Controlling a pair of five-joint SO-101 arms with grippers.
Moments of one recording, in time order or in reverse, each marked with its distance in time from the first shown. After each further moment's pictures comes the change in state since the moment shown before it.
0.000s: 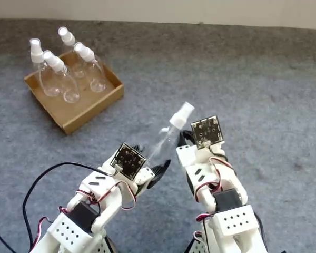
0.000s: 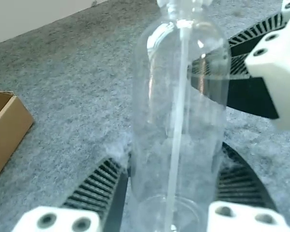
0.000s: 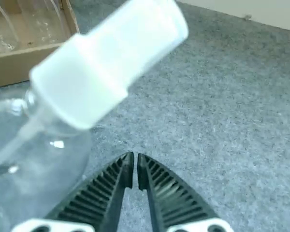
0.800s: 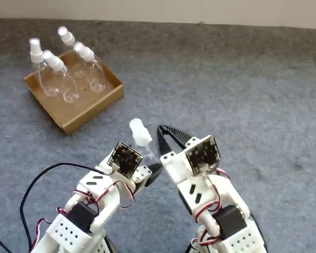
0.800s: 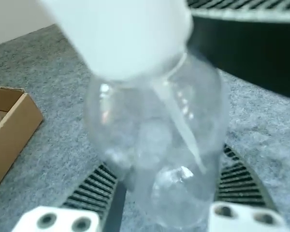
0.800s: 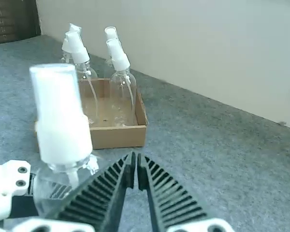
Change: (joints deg) left arm -0.2 -0.1 0.2 0.0 0.3; right arm -14.4 -20.7 -1.9 4.1 -0.1
